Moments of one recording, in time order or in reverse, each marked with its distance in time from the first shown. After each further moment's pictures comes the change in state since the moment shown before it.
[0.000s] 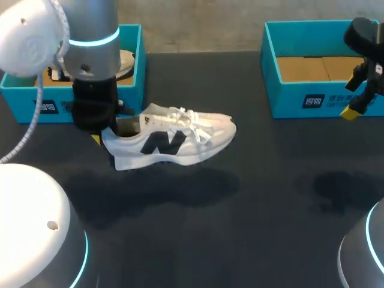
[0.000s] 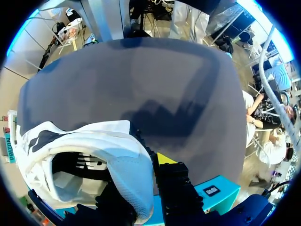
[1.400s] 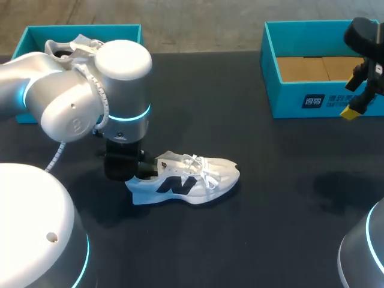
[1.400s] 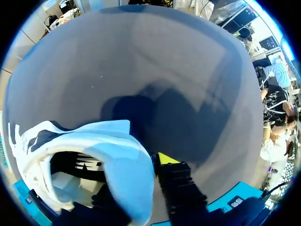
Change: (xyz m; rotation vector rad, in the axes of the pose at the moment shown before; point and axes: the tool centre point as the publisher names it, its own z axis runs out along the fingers) left arm -0.032 0.009 0.144 -0.042 0.059 0.007; right arm 0.000 0.000 0.000 0.000 0.000 0.000
